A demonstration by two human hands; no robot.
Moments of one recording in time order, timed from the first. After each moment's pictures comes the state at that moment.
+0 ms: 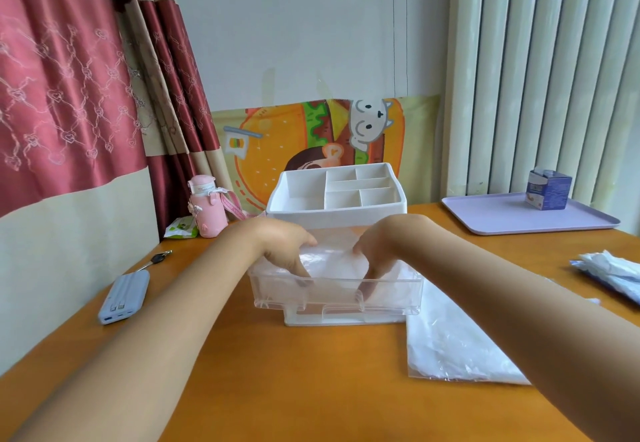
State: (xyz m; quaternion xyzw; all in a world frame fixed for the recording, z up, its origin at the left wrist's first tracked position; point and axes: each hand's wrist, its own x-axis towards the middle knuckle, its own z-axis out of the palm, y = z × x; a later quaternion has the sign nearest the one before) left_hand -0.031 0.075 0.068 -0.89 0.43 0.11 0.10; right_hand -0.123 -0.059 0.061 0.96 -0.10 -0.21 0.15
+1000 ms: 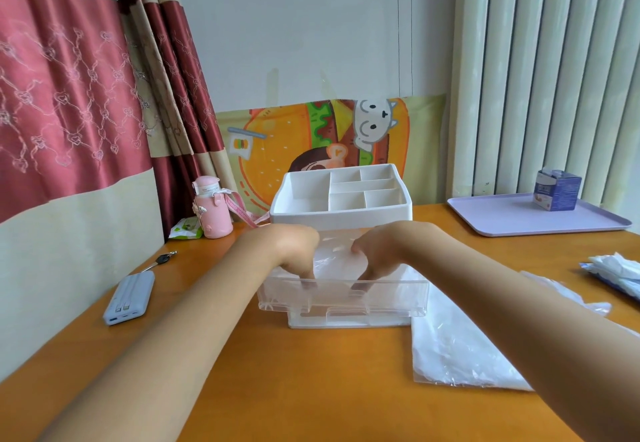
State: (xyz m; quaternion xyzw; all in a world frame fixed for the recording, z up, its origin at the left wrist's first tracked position) left_hand -0.049 0.069 0.065 -0.91 0.38 0.07 0.11; right_hand -0.117 -0.065 0.050 0.99 -0.07 -0.12 0.09
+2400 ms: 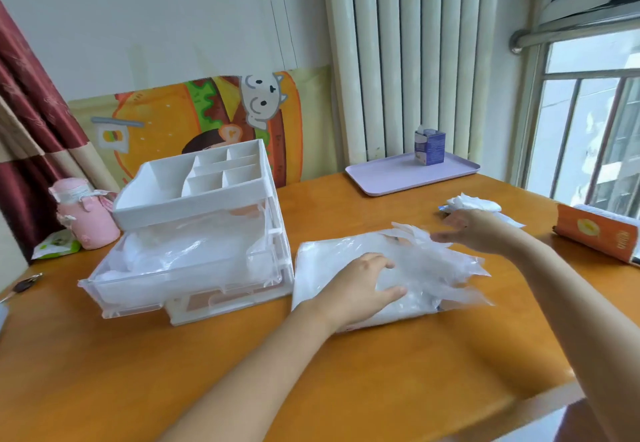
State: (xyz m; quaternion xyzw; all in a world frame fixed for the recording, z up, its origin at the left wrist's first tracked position) left_hand -0.194 -0.100 -0.072 -0.77 0.59 0.12 -0.21; right_hand -0.328 -0.296 -0.047 0.89 -0.38 0.10 -0.21
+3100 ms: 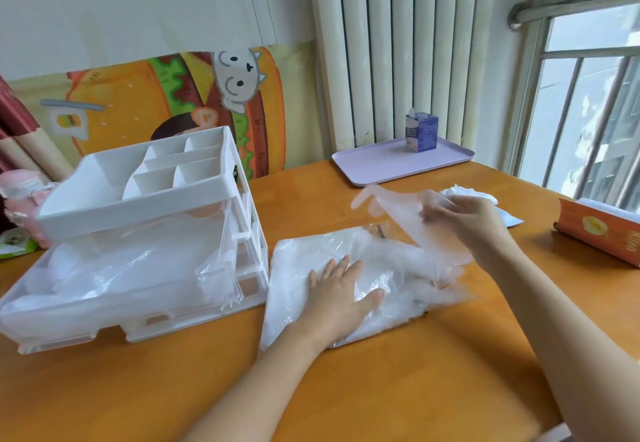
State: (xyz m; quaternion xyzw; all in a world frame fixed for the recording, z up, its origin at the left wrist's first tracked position) left_hand -0.164 -0.141 -0.130 -0.85 0.51 0.09 -0.13; right_hand -0.307 -0.321 -0.080 0.71 -0.34 0.38 -0.49
